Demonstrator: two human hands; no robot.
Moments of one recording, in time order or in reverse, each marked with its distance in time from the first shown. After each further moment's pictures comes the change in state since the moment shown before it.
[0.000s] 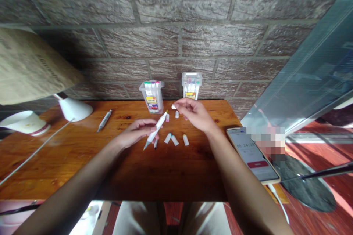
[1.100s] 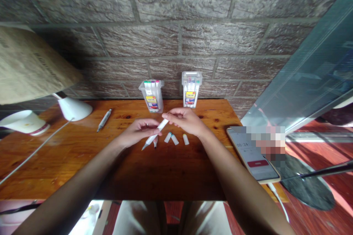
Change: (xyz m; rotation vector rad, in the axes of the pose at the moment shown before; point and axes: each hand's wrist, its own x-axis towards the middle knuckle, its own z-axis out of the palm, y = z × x) left_hand -0.001 0.003 0.004 0.125 0.009 0.013; right_hand -0.006 0.005 0.023 -0.021 -0.218 0.114
